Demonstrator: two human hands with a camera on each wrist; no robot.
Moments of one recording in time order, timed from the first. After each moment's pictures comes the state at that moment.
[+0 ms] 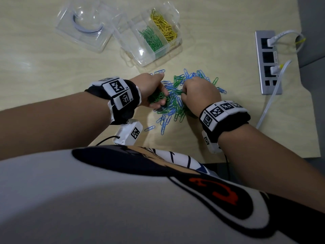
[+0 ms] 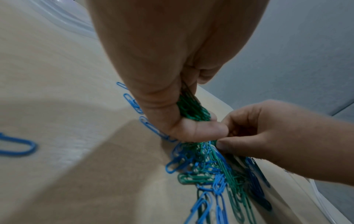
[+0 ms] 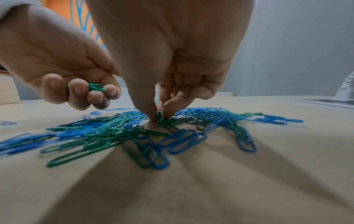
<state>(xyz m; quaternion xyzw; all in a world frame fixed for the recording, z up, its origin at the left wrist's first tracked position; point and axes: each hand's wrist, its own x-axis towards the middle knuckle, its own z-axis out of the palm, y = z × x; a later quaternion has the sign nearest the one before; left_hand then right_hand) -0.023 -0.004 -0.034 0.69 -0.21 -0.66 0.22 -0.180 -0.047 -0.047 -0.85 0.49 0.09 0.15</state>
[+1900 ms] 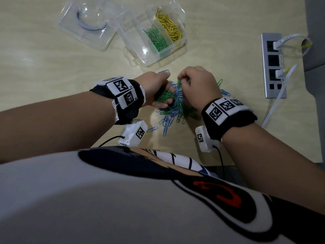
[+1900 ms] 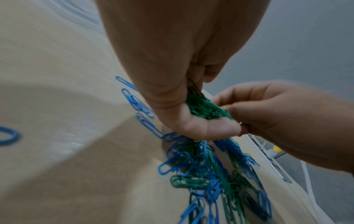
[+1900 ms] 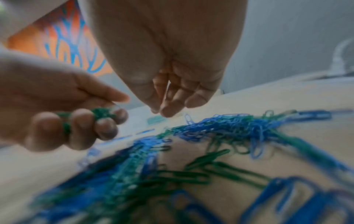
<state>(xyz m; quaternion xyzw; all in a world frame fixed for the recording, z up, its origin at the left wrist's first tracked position) -0.023 -0.006 -0.029 0.65 -0.20 -0.69 0.24 -0.165 -0.055 -0.041 -0.81 0.50 -0.08 0.29</state>
